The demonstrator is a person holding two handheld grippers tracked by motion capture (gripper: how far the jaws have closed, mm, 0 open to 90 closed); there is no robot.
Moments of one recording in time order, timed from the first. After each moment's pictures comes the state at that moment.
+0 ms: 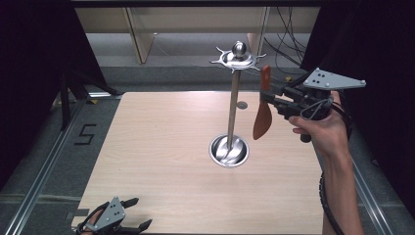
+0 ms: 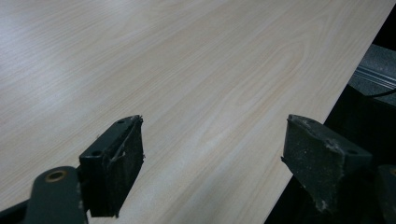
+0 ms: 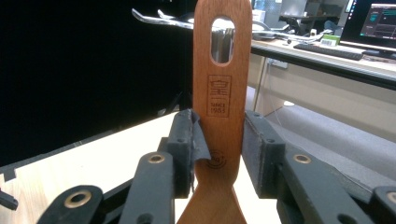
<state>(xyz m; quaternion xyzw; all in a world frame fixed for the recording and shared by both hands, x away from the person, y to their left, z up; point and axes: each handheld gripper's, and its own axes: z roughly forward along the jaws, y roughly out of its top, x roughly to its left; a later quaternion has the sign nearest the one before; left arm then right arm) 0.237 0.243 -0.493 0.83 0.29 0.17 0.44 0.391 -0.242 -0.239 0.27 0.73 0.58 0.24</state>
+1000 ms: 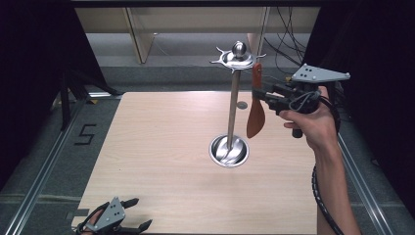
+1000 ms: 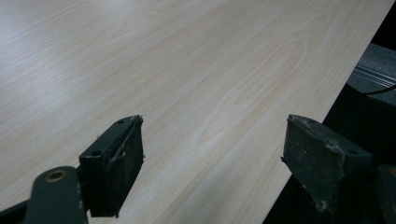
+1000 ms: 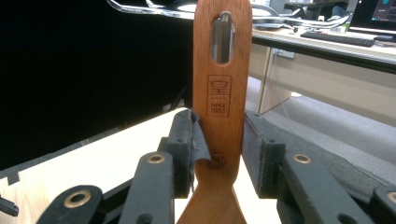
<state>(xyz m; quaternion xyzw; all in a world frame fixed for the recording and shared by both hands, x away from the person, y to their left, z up) 0.237 0.244 -0.493 0.84 0.29 0.18 0.43 0.408 -0.229 -0.244 0.28 0.74 0.57 0.22</state>
